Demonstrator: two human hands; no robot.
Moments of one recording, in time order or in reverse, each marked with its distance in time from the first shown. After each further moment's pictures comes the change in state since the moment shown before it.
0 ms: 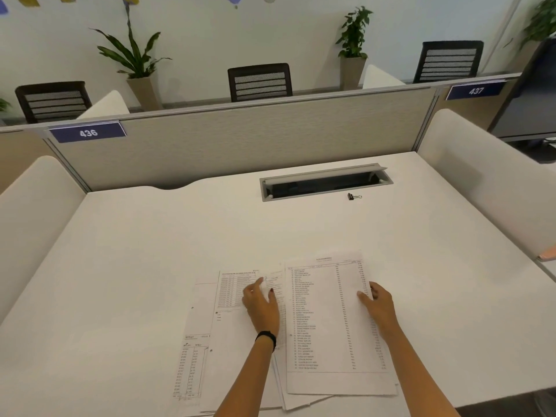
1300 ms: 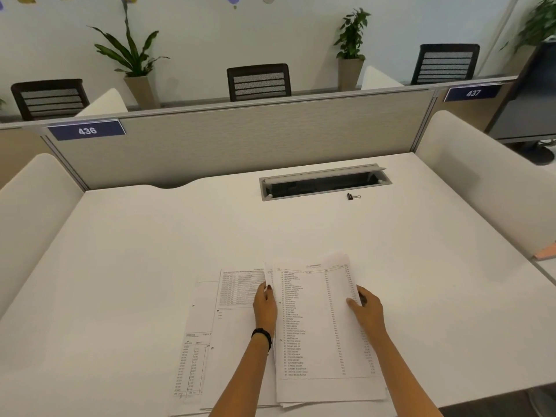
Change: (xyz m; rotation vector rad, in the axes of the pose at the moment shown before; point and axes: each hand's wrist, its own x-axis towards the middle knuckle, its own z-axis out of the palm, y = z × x) left_hand 0.001 0.001 -0.005 -0.354 -0.243 -0.175; right_hand -0.016 0.007 0.022 -0.121 -0.004 -0.072
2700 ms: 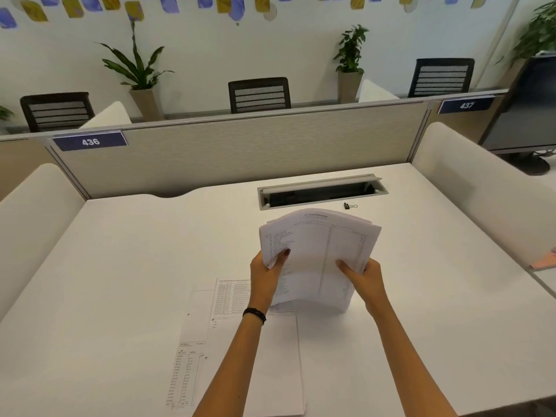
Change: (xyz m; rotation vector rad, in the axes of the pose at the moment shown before) left_hand -0.017 0.113 0.008 -0.142 -0.094 0.418; right_hand 0.001 -0.116 -0.024 0.331 -0.058 -0.213
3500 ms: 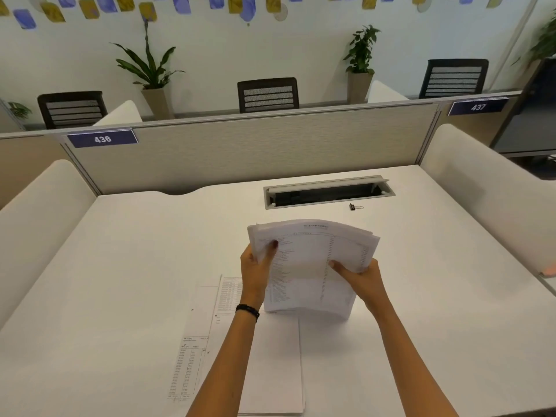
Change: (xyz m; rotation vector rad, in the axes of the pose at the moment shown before) left_hand -0.002 0.023 -0.012 -0.082 0.074 0.029; right_hand -0.003 -0.010 0.005 0.015 -0.107 -0.021
